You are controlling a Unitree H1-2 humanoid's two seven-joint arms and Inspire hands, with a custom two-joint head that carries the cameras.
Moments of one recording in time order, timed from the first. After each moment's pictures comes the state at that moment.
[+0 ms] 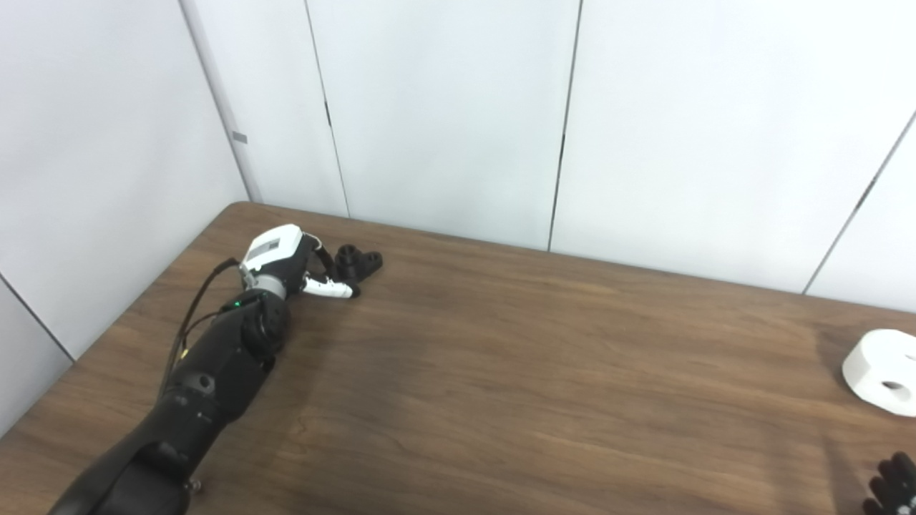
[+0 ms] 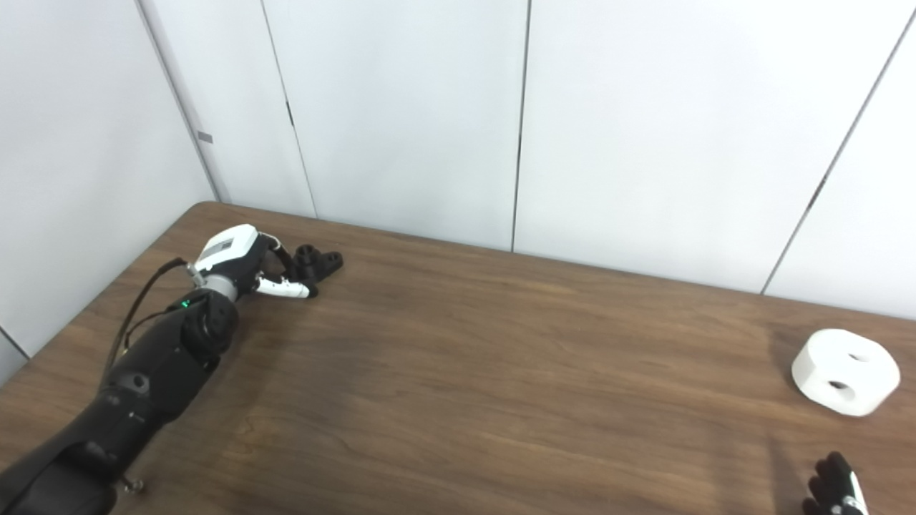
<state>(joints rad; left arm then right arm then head) -0.50 0.59 -0.14 0.54 0.55 0.24 0.05 0.26 -0.19 -0.13 -0.28 0.17 -0.01 0.10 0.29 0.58</state>
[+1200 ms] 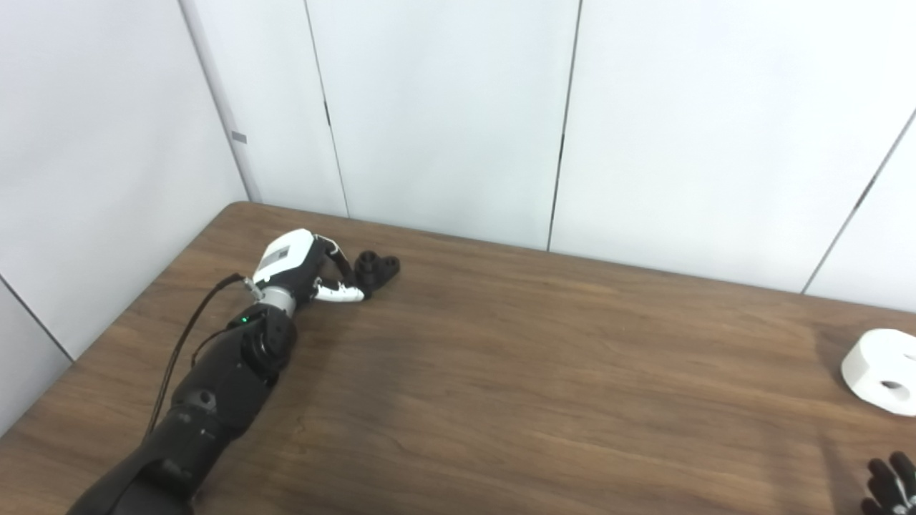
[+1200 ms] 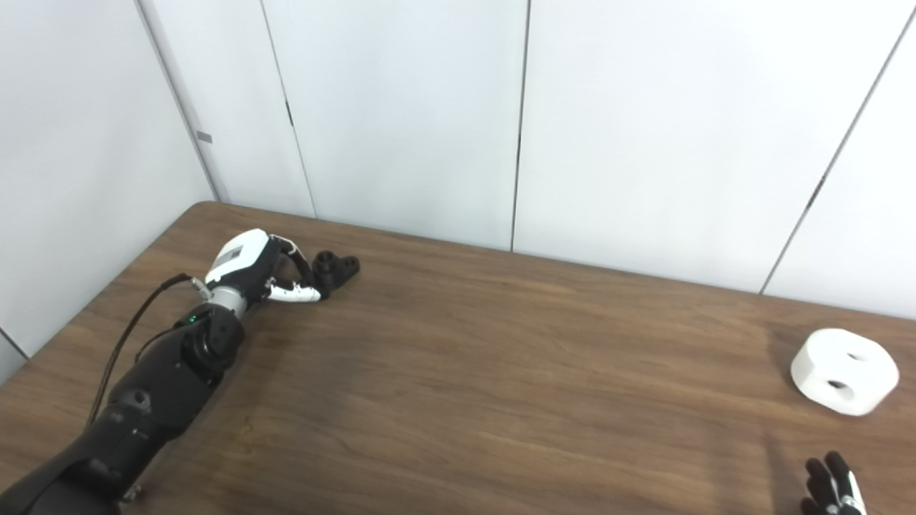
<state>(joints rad) -0.45 0.58 -0.16 0.47 0.52 0.13 0.05 0.27 -0.19 -0.13 -0.28 0.17 -0.01 0.10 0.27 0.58</state>
